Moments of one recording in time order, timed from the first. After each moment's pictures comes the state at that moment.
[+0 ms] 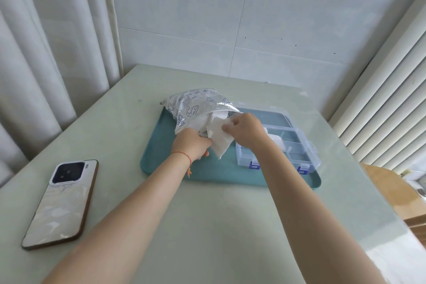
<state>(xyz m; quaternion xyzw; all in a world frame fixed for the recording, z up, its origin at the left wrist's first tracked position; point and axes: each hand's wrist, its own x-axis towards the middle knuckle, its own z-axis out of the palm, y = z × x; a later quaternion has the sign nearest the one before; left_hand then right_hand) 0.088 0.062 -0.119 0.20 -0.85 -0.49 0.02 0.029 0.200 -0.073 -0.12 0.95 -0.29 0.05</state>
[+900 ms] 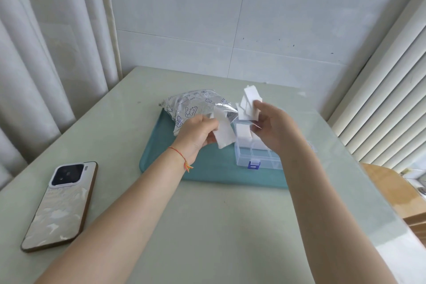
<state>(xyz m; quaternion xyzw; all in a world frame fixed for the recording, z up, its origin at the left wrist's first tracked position) 0.094 0.077 -0.086 0.12 -0.61 -0.78 0.08 0.030 0.250 -0.054 -0.03 0.61 -0.78 0.13</state>
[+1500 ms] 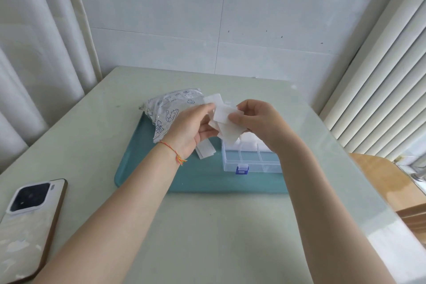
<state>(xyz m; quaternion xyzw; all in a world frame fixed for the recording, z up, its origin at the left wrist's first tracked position) 0.063 0.095 -0.068 0.07 -0.55 -0.83 0.01 0.017 0.264 -0.052 -0.17 0.79 -0.59 0.07</state>
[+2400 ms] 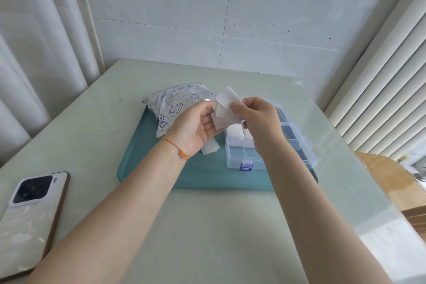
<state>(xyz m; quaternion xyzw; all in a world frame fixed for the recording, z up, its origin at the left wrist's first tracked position) 0.065 0.092 -0.072 0.09 -0.46 -0.88 -0.03 0.026 0.236 -0.063 -0.06 0.75 -0.66 -0.02</state>
